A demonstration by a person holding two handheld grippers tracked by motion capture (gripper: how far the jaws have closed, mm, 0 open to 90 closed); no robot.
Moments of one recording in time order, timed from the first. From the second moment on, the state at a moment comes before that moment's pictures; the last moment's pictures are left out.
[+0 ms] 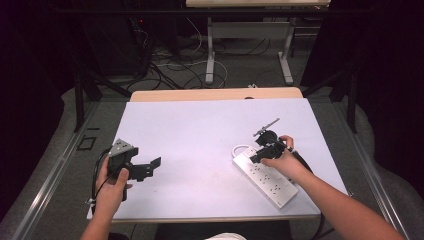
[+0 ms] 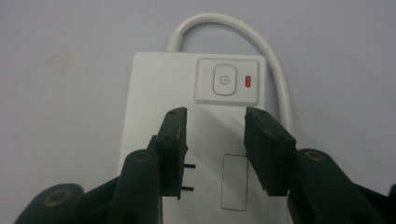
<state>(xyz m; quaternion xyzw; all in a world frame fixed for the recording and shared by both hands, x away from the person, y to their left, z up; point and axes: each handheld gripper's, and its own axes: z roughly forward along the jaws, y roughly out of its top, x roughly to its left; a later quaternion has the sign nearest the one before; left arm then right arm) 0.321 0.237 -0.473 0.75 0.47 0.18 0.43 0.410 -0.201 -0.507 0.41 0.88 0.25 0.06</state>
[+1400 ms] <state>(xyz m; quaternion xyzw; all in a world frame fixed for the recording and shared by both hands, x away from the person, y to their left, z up) 0.322 0.239 -0.472 0.75 0.47 0.18 0.43 0.409 -0.192 -0.485 0.44 0.85 0.28 0.12</state>
